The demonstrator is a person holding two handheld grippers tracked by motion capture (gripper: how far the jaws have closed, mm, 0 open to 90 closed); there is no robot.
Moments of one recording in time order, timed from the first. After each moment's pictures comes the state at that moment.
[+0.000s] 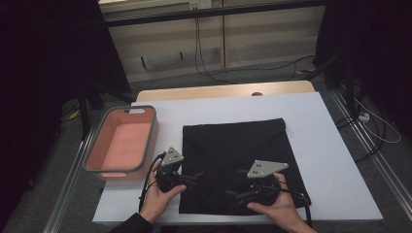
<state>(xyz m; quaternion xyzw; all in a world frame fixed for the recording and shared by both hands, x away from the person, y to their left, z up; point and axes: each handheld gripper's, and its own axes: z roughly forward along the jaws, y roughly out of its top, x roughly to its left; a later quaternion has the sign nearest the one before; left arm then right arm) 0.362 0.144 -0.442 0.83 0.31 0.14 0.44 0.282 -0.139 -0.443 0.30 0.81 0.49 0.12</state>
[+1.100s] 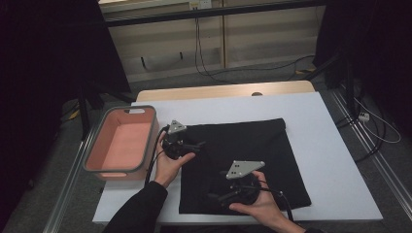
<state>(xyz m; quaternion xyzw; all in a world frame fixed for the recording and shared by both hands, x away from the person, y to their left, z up) 0.444 0.126 -0.435 0.81 0.34 0.19 0.44 0.292 -0.096 -0.444 0.27 0.82 0.49 0.10</state>
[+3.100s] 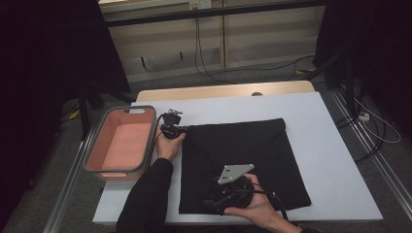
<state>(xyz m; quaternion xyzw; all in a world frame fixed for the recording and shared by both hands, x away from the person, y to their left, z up) 0.528 0.141 -0.457 0.80 0.44 0.14 0.39 0.292 -0.078 -0.450 0.25 0.85 0.46 0.08</state>
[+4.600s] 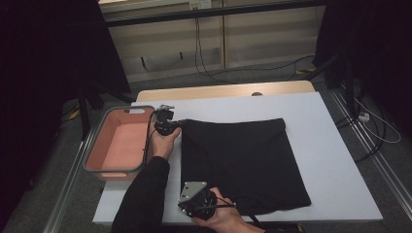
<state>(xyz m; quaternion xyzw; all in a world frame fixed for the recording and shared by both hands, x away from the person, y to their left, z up) 0.524 0.155 -0.436 0.77 0.45 0.13 0.44 0.282 0.016 -0.474 0.20 0.89 0.39 0.12</state>
